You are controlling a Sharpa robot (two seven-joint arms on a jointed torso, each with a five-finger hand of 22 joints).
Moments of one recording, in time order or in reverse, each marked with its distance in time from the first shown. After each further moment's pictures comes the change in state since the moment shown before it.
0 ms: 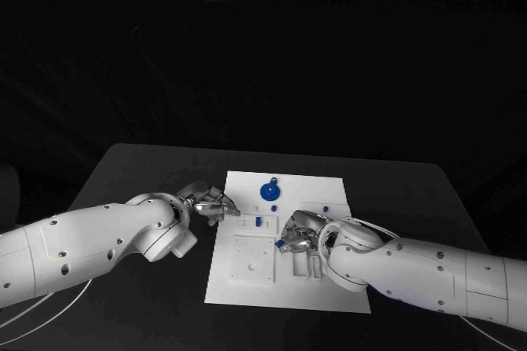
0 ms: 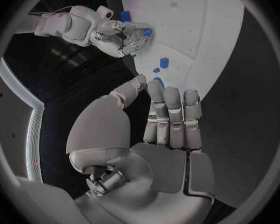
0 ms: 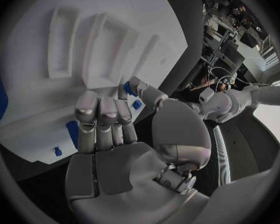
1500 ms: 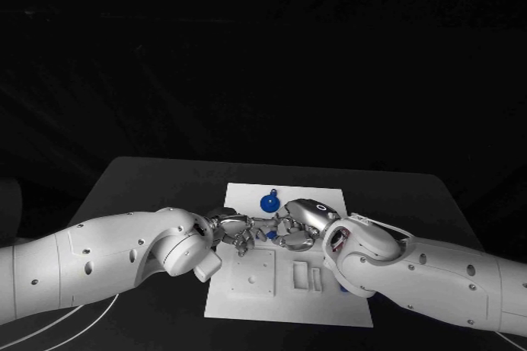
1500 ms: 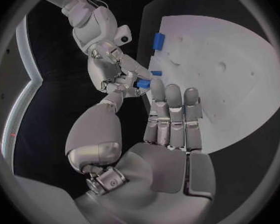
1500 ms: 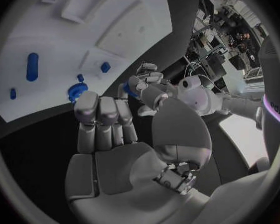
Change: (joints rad) left arm 0.000 0.070 -0.006 0.028 0.305 0.149 -0.042; left_hand -0.227 -0.022 -0.222 0.148 -0.006 0.017 0.006 -0.017 -0.034 -0.014 0.007 -0.069 -0.013 -0.018 0.021 -0.048 -0.003 -0.016 -0.039 0.007 -0.054 -0.008; right arm 0.035 -0.069 0.058 0.132 -0.218 -0.079 0.158; right_hand 0.016 -0.003 0.019 0.008 0.000 0.010 -0.009 0.003 0.007 0.011 -0.011 0.004 0.000 0.001 -0.005 0.000 0.000 0.004 0.000 0.000 0.004 0.000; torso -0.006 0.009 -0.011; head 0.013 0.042
